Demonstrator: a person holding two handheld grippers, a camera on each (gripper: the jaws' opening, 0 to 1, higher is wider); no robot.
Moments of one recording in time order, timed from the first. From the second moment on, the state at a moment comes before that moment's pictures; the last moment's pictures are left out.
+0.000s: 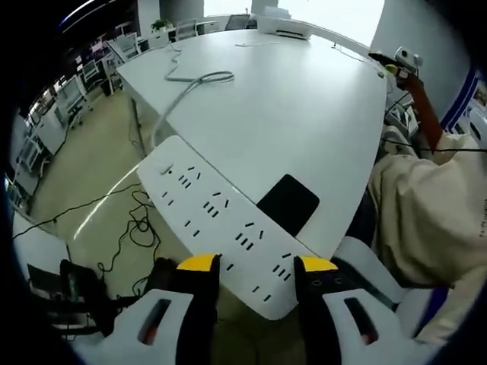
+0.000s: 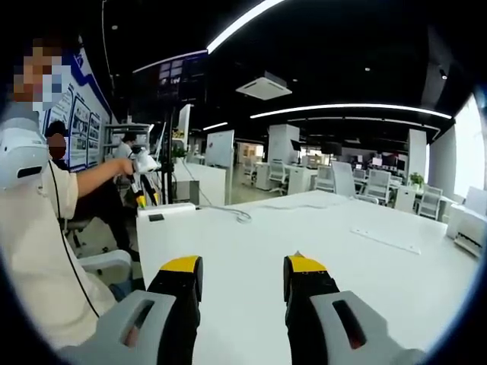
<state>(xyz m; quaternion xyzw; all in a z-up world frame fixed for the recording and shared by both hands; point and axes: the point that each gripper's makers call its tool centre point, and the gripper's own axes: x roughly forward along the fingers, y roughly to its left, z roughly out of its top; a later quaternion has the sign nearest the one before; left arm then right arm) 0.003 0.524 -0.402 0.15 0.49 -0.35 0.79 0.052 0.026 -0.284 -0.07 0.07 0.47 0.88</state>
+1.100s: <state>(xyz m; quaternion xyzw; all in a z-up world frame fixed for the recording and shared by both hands) 0.002 0.524 -0.403 0.16 0.52 -0.33 0.77 0.056 0.033 -0.281 -0.08 0.09 0.48 0.87</state>
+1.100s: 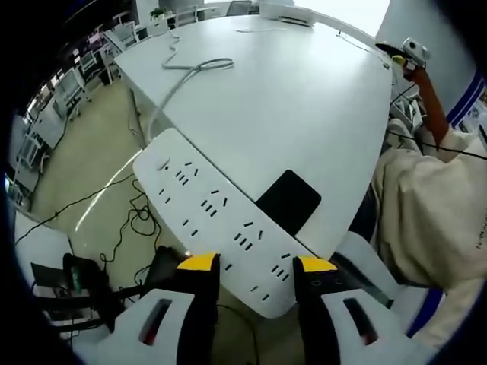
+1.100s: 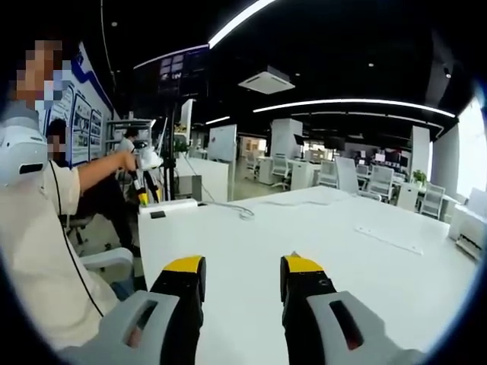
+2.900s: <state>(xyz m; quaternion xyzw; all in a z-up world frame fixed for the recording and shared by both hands) 0.001 0.524 -0.404 0.18 0.53 -0.33 0.76 0.073 0.135 -0.214 -0.07 0.16 0.55 0.82</state>
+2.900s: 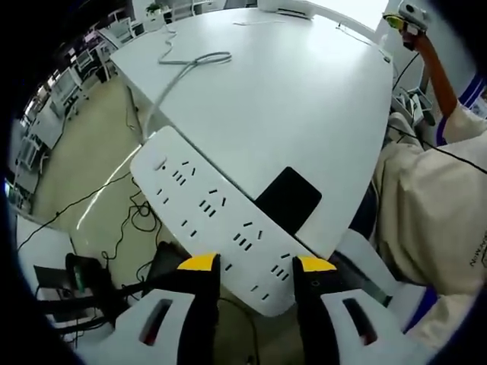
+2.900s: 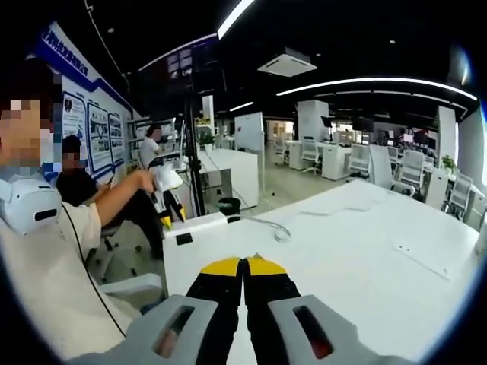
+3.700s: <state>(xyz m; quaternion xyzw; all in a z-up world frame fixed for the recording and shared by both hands) 0.004 0.523 -0.404 0.18 0.54 -0.33 0.75 0.094 0.225 -0.183 -0.12 0.18 0.59 0.77</state>
